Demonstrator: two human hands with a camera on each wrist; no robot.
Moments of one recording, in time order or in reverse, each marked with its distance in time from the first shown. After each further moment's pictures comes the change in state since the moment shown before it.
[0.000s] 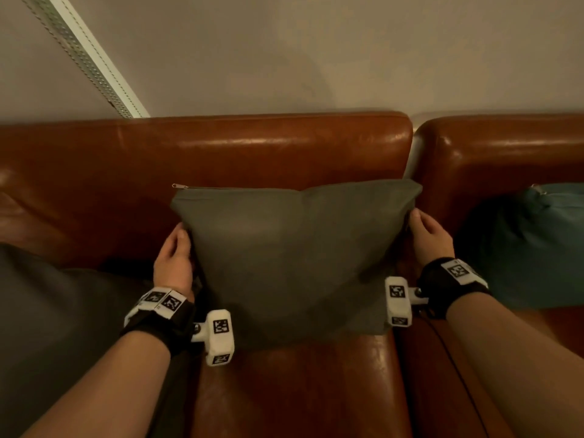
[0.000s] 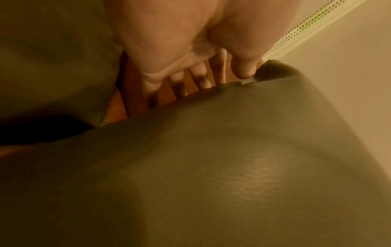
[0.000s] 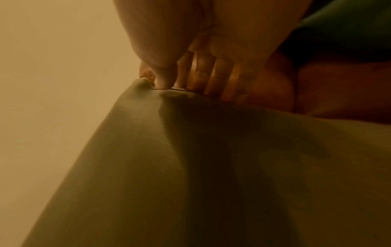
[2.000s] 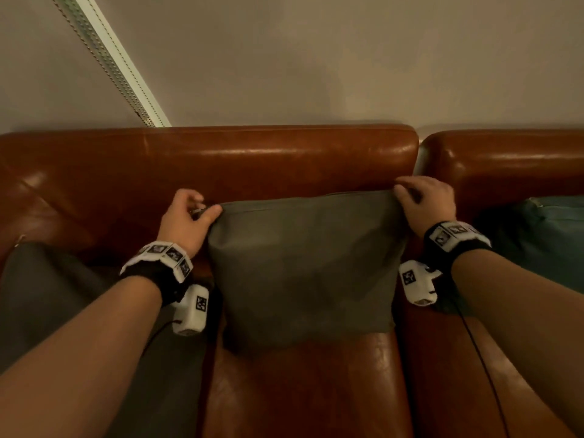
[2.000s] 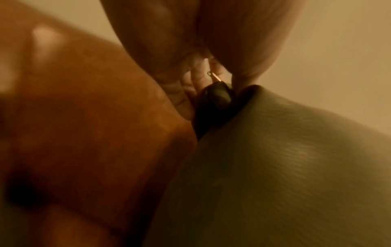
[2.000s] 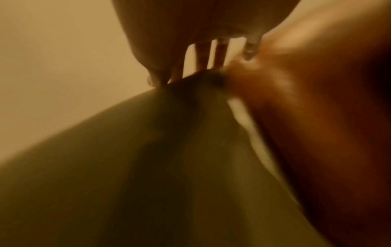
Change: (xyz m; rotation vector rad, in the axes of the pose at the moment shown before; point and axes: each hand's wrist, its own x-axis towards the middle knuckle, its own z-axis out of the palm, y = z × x) left_hand 0.010 0.083 -0.003 0.725 -0.133 0.472; right_hand 0.001 -0.080 0.015 -0.838 -0.052 -0.535
